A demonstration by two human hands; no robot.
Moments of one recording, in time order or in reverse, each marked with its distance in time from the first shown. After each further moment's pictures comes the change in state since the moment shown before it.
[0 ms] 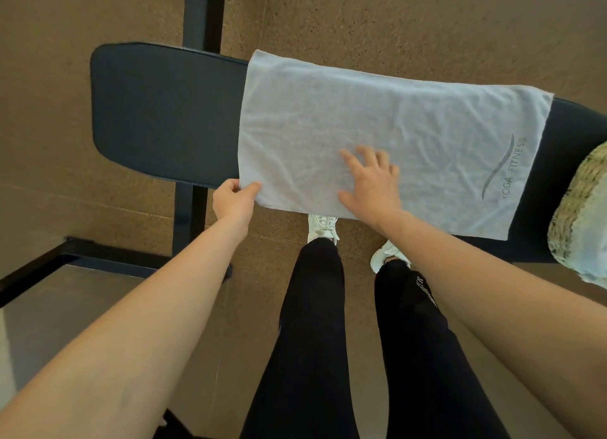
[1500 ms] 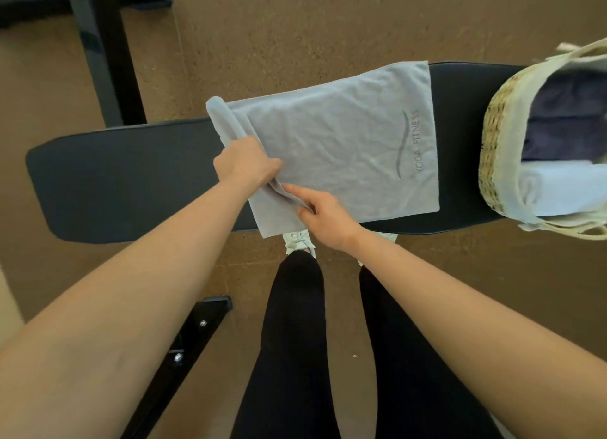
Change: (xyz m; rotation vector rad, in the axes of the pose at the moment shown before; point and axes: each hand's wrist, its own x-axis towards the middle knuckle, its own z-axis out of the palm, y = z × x) left_hand -0.095 0.155 0.171 1.224 -0.044 0.548; right_hand -0.070 0.080 -0.032 1.096 -0.174 0.039
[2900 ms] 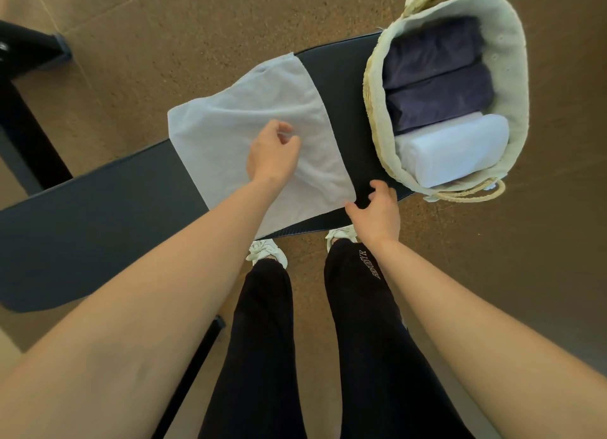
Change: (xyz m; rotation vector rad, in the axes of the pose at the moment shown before) left_hand -0.045 0.228 0.081 -0.490 -0.004 0.226; right_hand -0.089 0.172 -0.152 0.018 0.757 0.478
